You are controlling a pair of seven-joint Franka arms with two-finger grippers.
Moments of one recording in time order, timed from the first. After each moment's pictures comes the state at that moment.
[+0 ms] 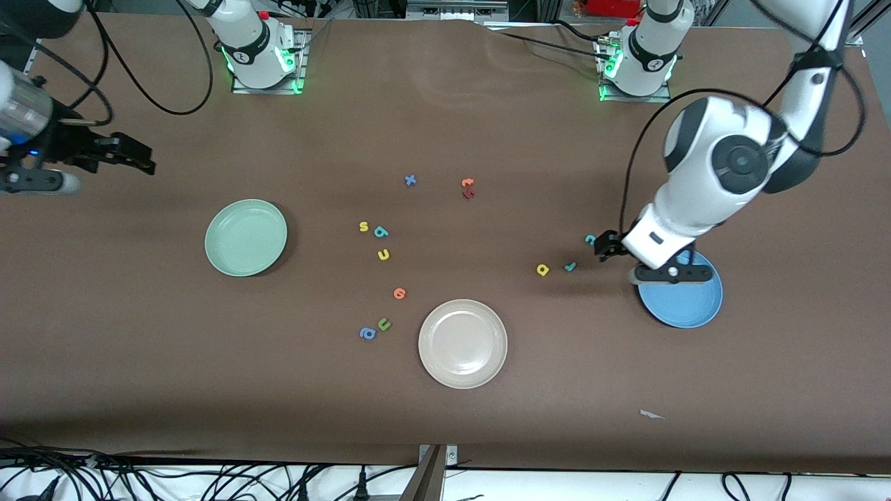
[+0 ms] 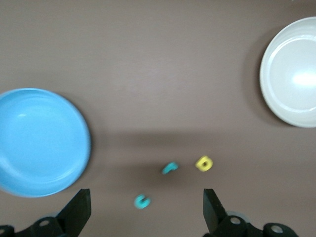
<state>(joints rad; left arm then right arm) -0.10 0.33 -0.22 -1.80 0.02 2.15 -0.37 0.05 0.03 0.02 -1.68 0.00 1.56 0.06</state>
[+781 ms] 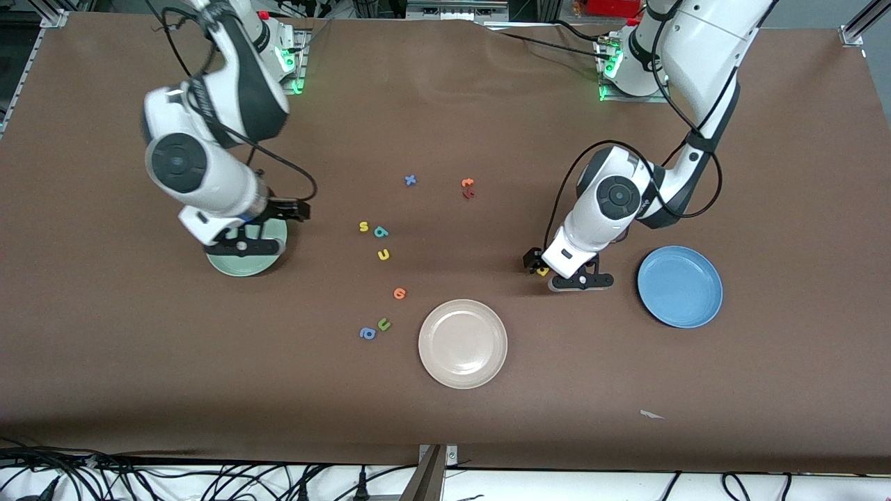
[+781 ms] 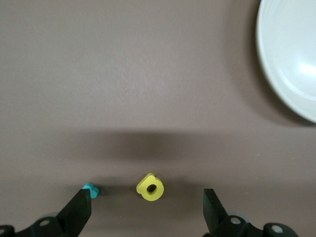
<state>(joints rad) -0.20 0.56 -0.24 -1.92 0.08 2.54 -0.54 0.34 0.29 0.03 -1.83 0.01 1.95 0.38</state>
